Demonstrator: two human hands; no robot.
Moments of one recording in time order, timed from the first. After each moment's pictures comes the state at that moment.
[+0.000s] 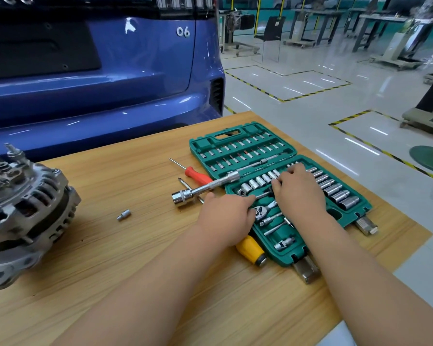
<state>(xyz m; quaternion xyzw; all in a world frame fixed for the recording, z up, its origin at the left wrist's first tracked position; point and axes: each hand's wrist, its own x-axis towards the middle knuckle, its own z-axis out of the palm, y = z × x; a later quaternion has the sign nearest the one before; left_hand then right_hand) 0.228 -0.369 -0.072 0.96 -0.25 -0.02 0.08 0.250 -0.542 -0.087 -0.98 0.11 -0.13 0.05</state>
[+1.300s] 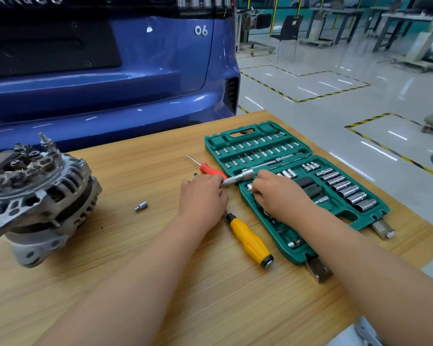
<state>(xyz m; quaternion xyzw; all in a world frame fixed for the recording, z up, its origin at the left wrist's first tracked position) 0.257 -0.314 -0.091 0.98 -0.11 0.14 0.12 0.251 -0.495 -0.073 -0.98 -0.20 -0.06 0.02</state>
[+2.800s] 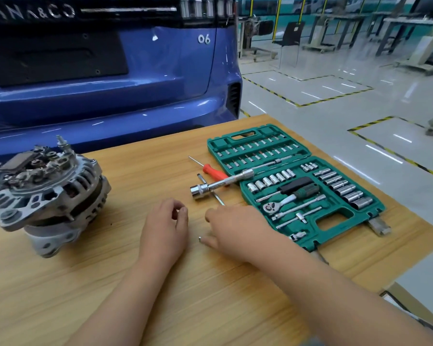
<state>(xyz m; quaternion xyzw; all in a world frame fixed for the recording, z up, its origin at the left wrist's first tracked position) 0.195 -0.244 -0.119 0.91 -0.02 0.21 0.35 0.186 -0.407 -0.068 -0.97 -0.25 0.01 -0.02</state>
